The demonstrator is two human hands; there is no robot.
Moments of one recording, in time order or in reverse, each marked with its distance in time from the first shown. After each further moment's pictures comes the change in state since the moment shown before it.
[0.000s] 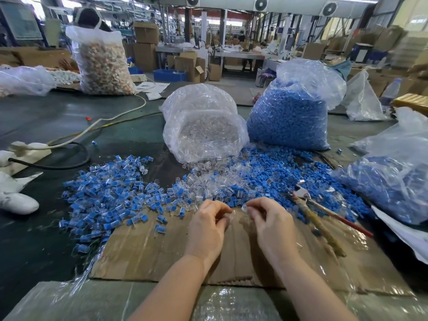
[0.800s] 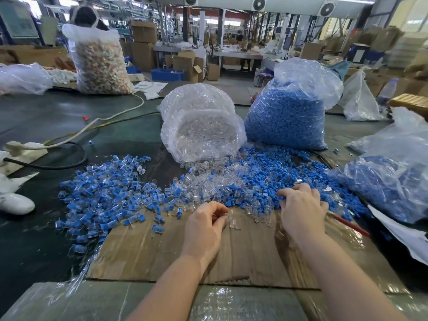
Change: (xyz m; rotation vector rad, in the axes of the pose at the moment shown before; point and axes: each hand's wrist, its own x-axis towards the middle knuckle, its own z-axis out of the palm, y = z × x) left_hand -0.001 -0.002 0.000 -0.054 -0.035 -0.056; right_hand 0.038 0.028 -0.035 -0.692 -0.066 0.172
